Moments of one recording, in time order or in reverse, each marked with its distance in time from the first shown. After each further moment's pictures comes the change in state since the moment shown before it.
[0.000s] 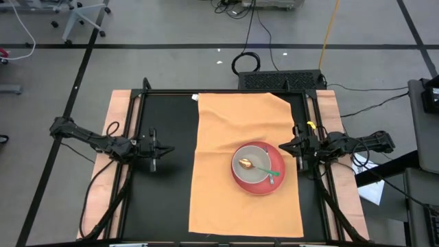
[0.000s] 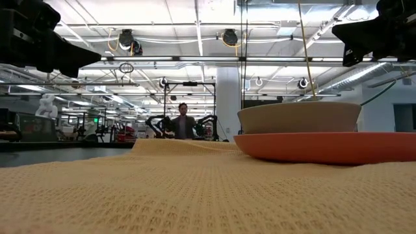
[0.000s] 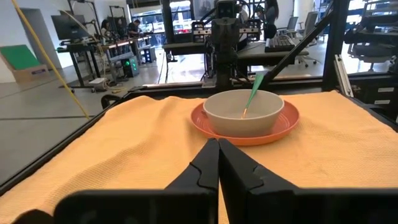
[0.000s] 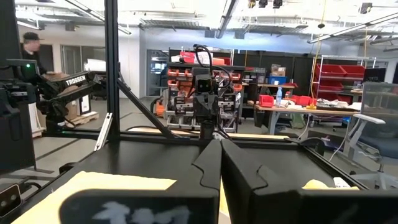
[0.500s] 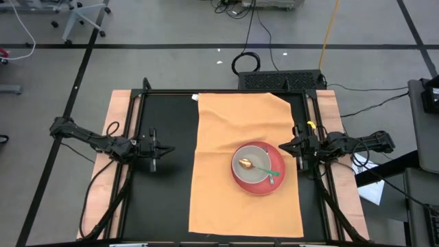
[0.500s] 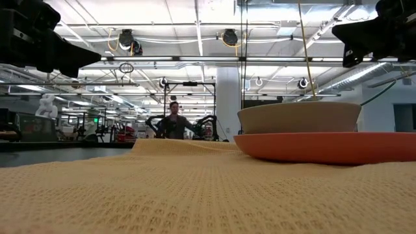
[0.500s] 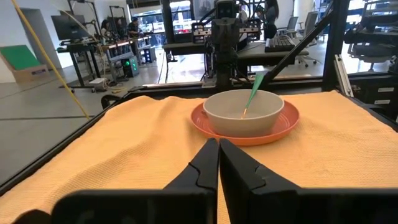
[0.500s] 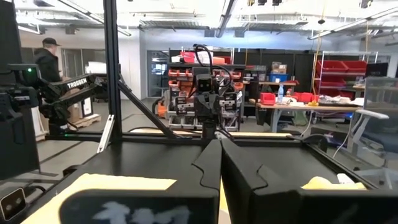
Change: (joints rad) left arm 0.000 0.000 0.000 0.000 0.000 0.000; right arm 0.000 0.000 0.000 -0.002 0.000 0.027
